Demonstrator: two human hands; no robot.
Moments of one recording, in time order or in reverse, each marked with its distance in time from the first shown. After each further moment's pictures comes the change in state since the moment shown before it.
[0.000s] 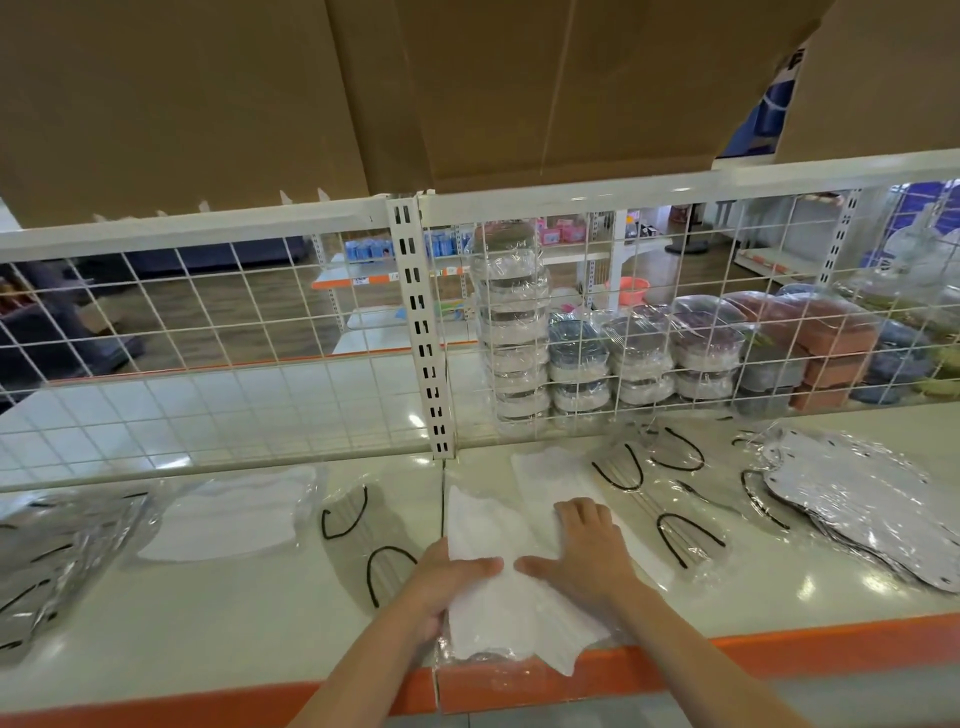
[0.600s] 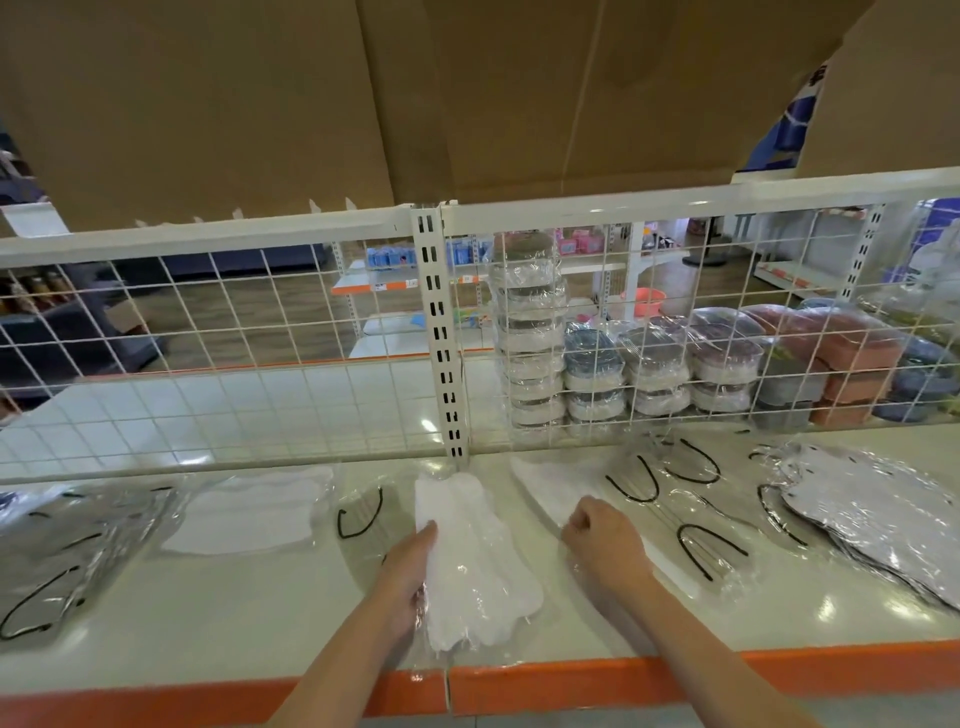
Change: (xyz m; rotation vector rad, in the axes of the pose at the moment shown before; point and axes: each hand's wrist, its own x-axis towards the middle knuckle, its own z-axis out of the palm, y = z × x) left_hand -0.002 0.004 -0.030 -0.238 0.266 -0.022; right_hand 0.004 -0.008 -0.016 0.364 0.171 0.087
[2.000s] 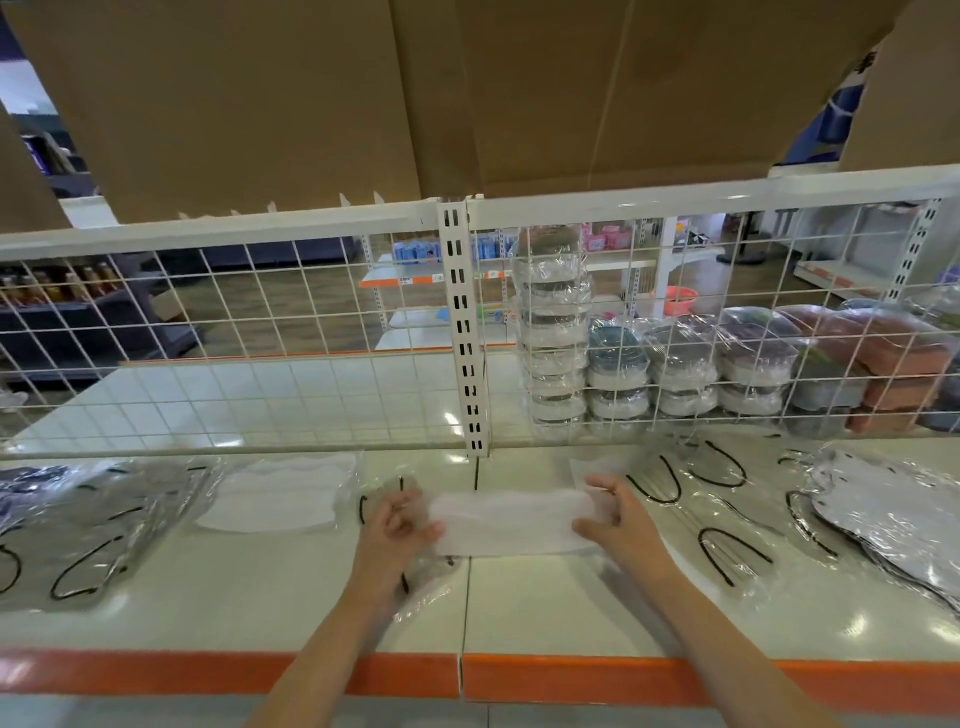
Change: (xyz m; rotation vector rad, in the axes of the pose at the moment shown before) left_hand -0.005 -0.001 -0.036 -0.176 -0.072 0.356; right_hand -0.001 0.001 -0.010 0.626 -0.145 0.042
